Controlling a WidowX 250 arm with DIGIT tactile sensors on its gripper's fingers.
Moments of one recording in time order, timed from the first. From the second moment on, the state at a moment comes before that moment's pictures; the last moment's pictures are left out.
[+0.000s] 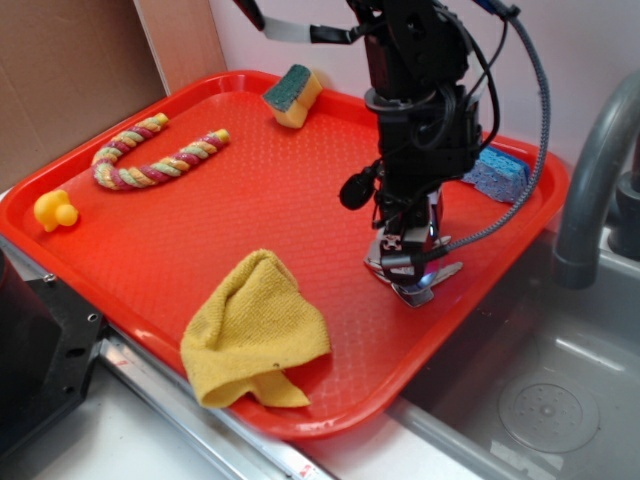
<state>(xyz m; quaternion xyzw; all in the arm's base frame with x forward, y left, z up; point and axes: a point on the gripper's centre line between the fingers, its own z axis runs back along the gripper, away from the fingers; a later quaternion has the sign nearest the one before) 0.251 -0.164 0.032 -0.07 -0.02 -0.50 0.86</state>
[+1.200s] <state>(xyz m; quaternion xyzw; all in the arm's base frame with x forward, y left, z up) 0.219 0.068 0.186 -0.05 -0.02 0.13 0.99</state>
